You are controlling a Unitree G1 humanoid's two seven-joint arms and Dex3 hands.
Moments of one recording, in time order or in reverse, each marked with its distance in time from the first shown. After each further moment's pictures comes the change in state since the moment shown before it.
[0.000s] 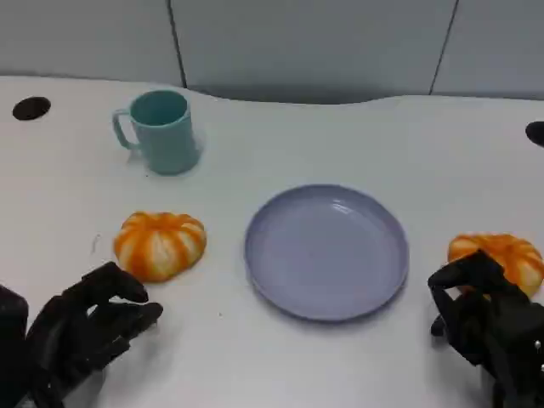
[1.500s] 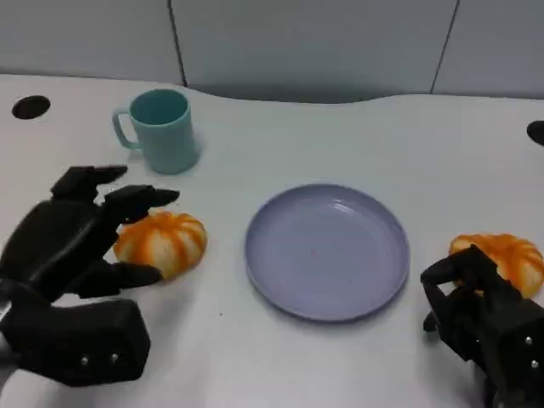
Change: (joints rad) left arm -0.115 0.307 -0.242 -0.314 1.005 -0.311 0.419; right arm -0.012 0.023 0.008 -0.004 -0.014 0.007 -0.019
